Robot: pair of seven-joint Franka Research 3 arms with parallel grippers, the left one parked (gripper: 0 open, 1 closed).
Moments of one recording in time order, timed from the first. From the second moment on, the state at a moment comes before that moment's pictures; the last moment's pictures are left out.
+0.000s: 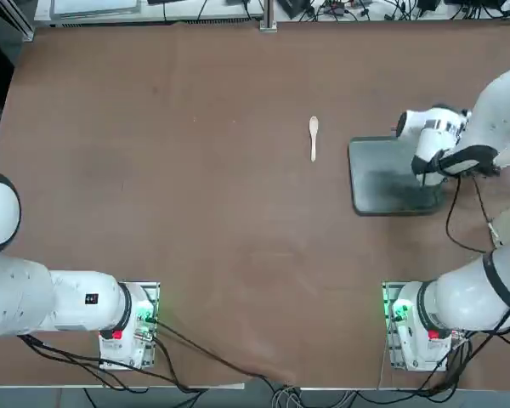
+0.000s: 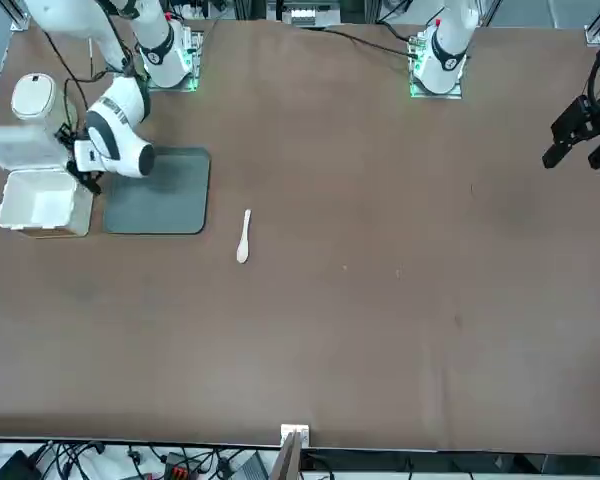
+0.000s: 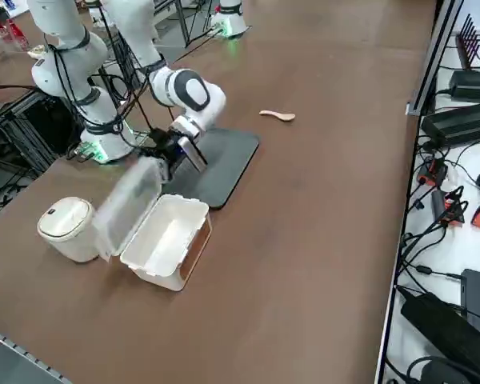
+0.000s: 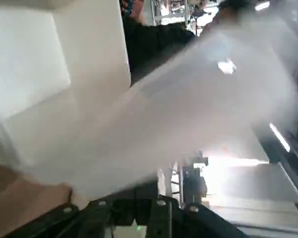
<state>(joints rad) 0.04 0.23 -0.02 -2.47 -1.21 1.68 1.20</state>
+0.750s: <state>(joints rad) -0.09 0.14 -0.04 -1.91 -0.73 1.59 0.34</state>
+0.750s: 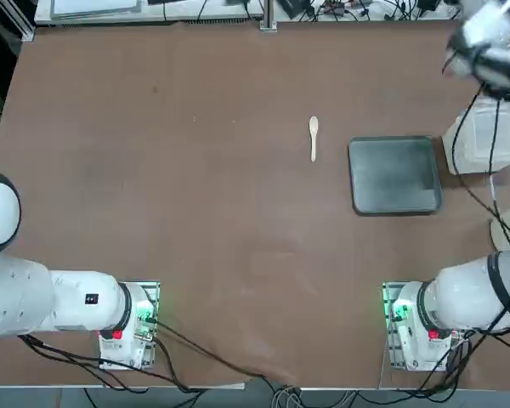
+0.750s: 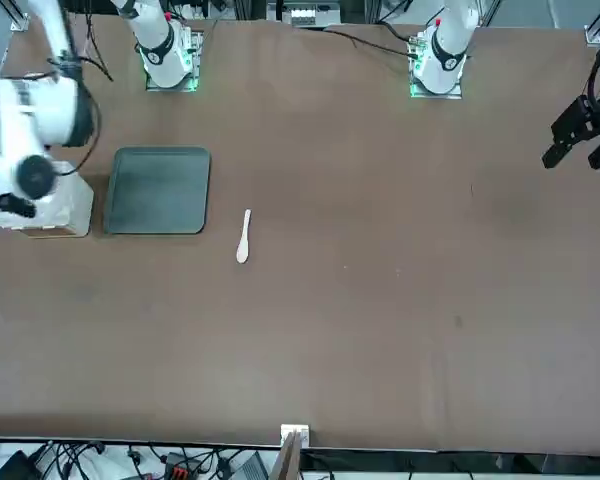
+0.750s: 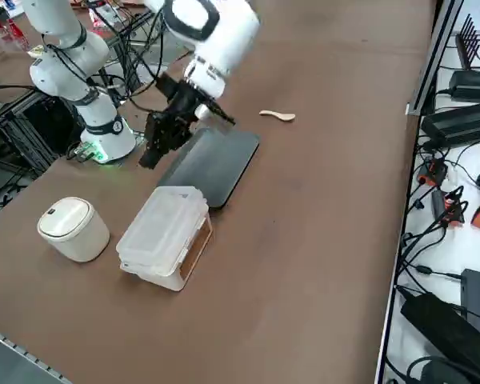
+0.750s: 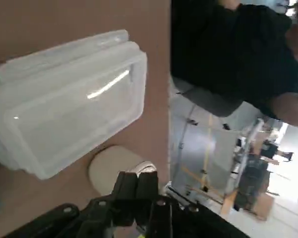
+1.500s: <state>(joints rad) -0.32 0.11 -0.04 -1.82 -0.30 1.91 -0.20</state>
